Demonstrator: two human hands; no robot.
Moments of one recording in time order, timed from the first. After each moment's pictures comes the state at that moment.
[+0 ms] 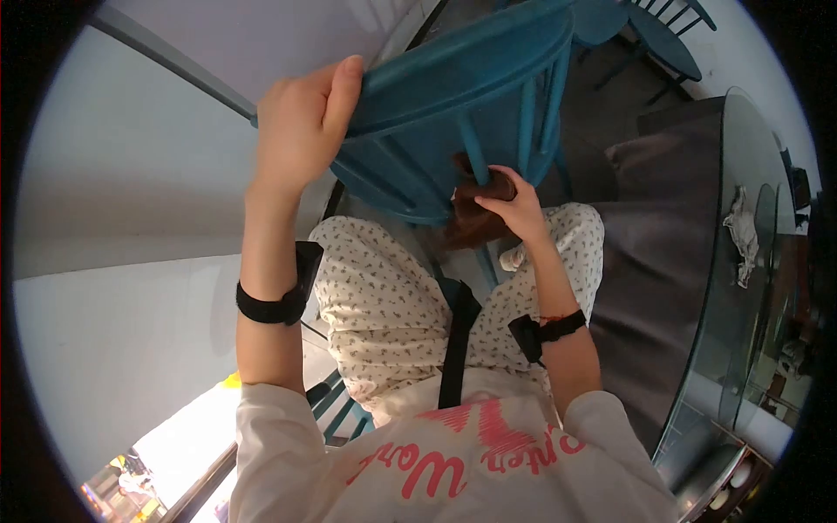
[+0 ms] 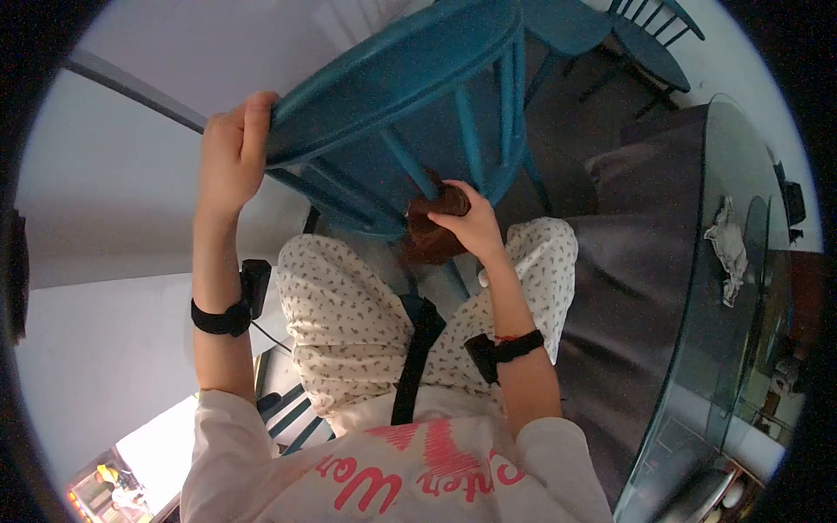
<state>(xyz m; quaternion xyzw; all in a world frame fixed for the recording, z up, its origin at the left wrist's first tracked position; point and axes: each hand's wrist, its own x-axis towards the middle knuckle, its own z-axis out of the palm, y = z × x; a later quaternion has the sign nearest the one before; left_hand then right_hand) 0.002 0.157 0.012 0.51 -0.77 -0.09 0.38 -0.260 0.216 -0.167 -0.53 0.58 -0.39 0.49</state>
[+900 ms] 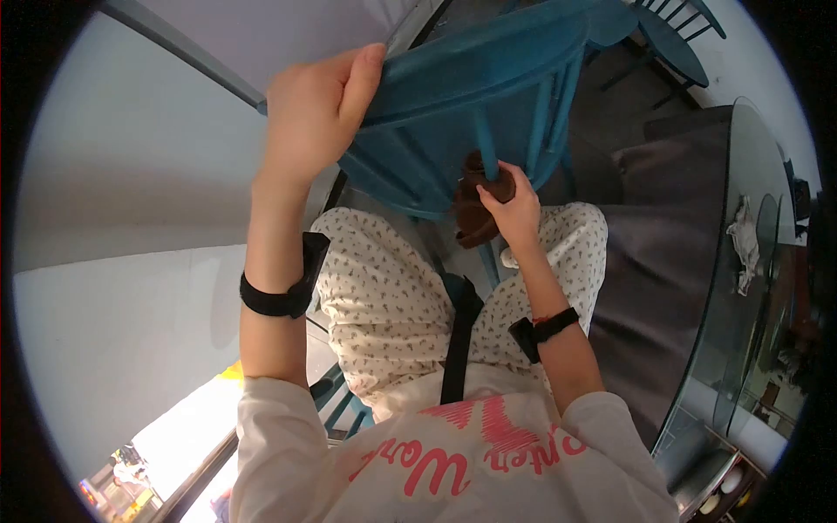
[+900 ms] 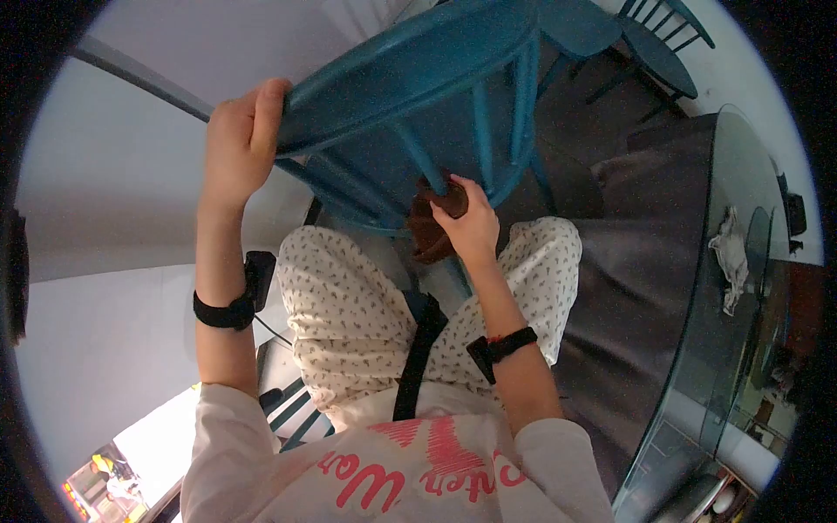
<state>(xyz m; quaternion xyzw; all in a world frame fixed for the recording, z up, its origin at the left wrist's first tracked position) 0.001 0.153 0.010 0.48 -0.77 -0.06 0.40 -0.233 0.225 -0.175 -0.61 0.67 -0.37 0.23</state>
